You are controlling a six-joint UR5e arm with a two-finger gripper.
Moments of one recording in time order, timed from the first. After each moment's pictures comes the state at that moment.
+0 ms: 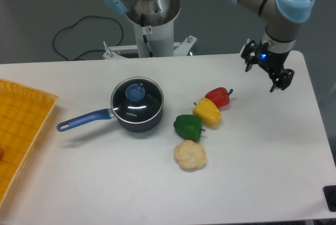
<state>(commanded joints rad) 2.88 -1.82 -1.61 -1.27 1.54 1.69</state>
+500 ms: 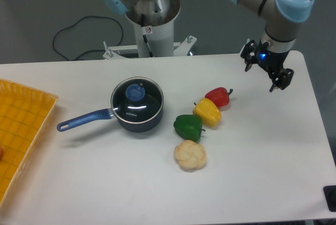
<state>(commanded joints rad) 2.88 -1.81 -1.62 -1.27 1.54 1.68</state>
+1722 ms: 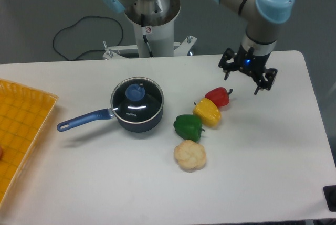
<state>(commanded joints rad) 2.75 -1.77 -1.65 -1.25 1.47 1.20</state>
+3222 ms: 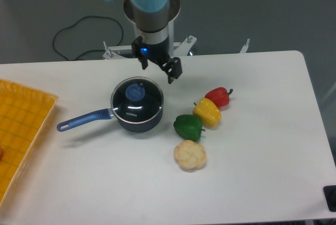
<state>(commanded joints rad) 2.33 -1.53 -1.95 -1.16 1.59 0.90</state>
